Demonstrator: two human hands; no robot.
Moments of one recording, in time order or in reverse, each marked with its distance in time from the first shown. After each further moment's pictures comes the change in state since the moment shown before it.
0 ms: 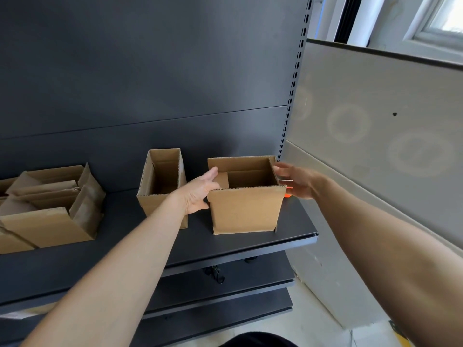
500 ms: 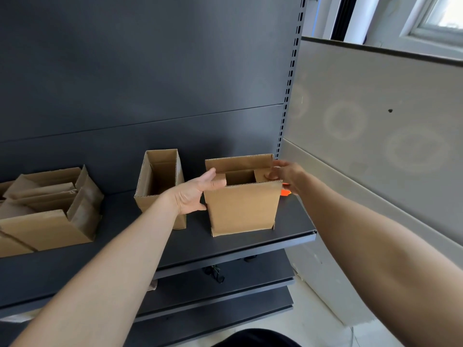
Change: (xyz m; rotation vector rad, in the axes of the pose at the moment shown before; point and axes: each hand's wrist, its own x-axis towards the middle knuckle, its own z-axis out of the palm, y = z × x) left_hand -0.003 -0.001 -0.008 -0.008 -0.148 -0.016; right_hand 0.006 -0.003 0.022 -0.104 0.282 -0.048
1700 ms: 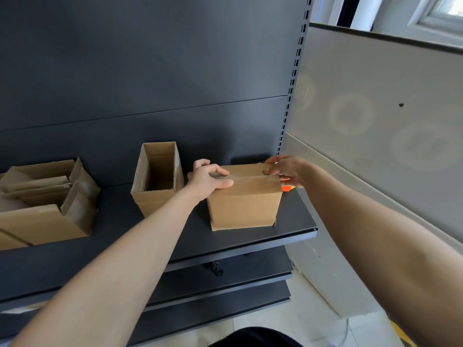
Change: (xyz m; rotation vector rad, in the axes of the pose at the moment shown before) left_hand 0.026 0.000 0.017 0.447 0.472 0.190; right_hand 0.029 -0.002 -0.004 -0.138 -0.155 0.095
